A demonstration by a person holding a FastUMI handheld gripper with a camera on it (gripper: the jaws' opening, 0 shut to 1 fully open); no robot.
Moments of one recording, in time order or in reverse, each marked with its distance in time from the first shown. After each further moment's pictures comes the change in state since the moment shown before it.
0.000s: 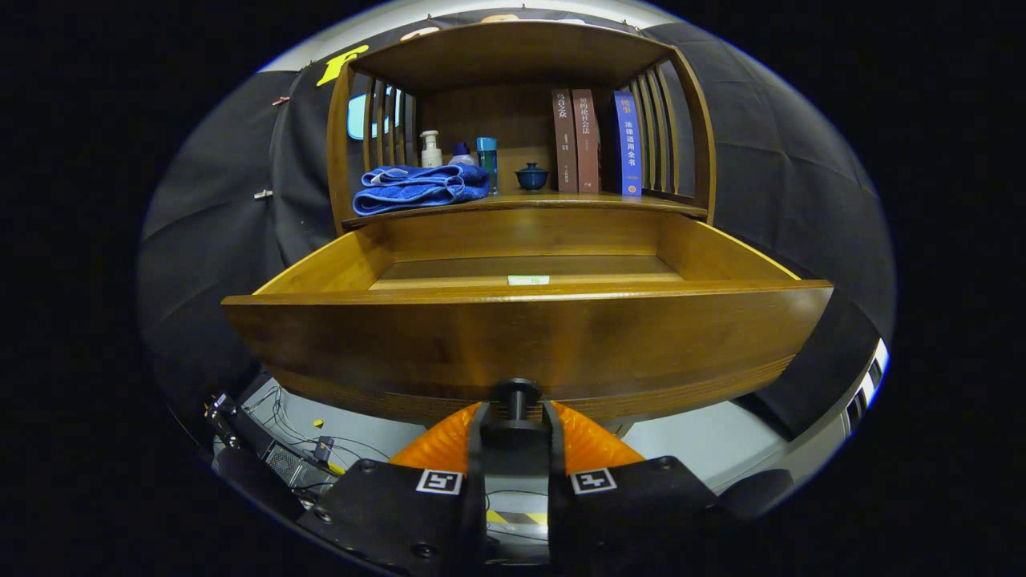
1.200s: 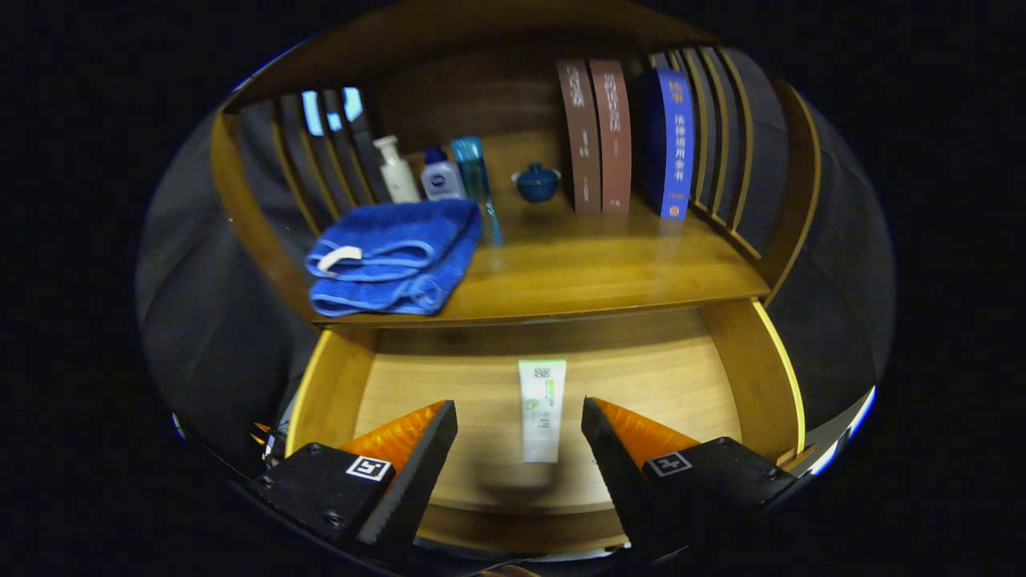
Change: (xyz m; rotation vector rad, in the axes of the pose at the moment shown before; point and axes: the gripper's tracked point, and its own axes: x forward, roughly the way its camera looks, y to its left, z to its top) arm 0.098 0.001 0.156 0.065 0.347 0.020
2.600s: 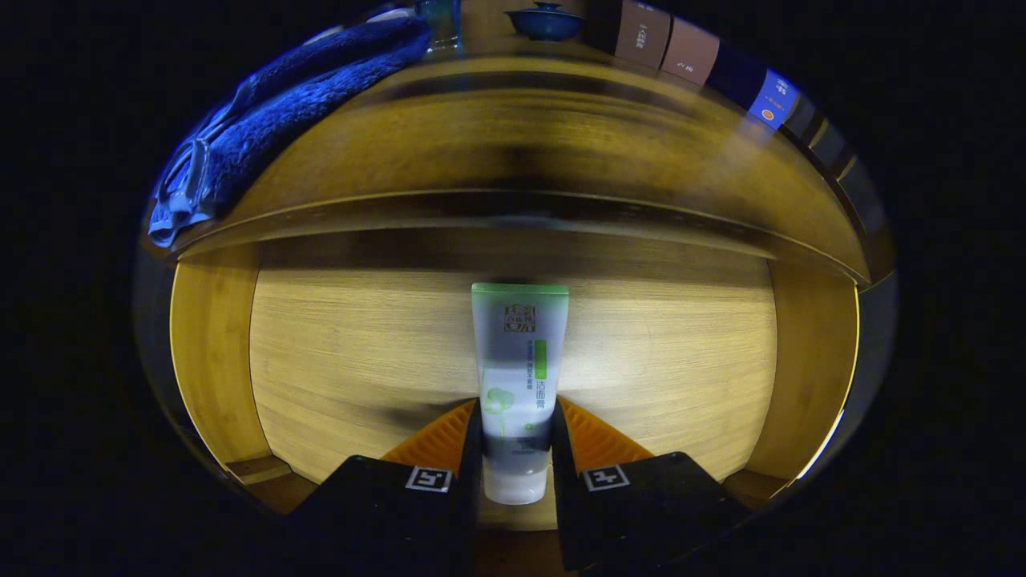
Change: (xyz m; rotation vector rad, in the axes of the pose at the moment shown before) arm 0.109 -0.023 -0.071 -0.102 0.444 -0.130
